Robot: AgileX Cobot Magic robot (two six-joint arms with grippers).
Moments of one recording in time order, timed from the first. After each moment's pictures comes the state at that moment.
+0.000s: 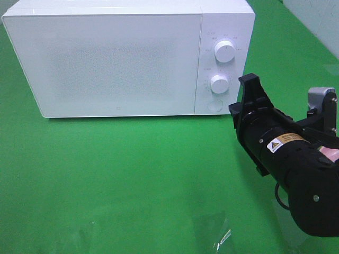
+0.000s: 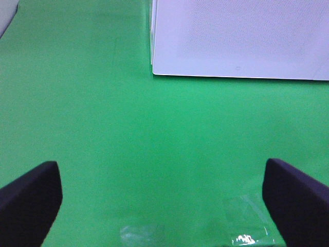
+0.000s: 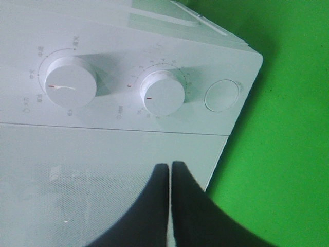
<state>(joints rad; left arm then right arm) 0.10 0.04 -0.52 -0.22 1.07 0.11 0.82 1.74 -0.40 0.72 -1.13 1.08</state>
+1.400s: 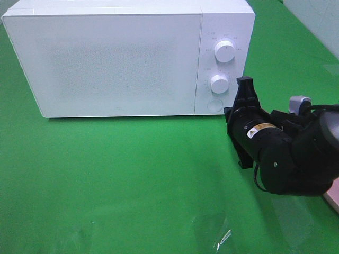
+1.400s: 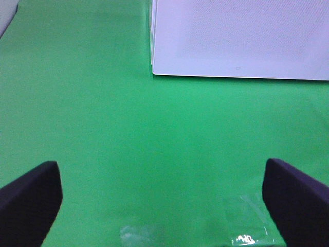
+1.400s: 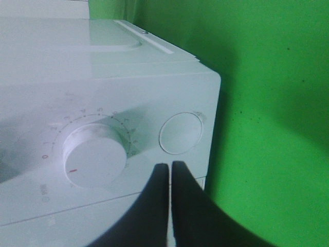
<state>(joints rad) 0.10 0.04 -0.52 -0.22 1.07 0.11 0.63 1.98 -0.60 0.58 -1.05 1.32</state>
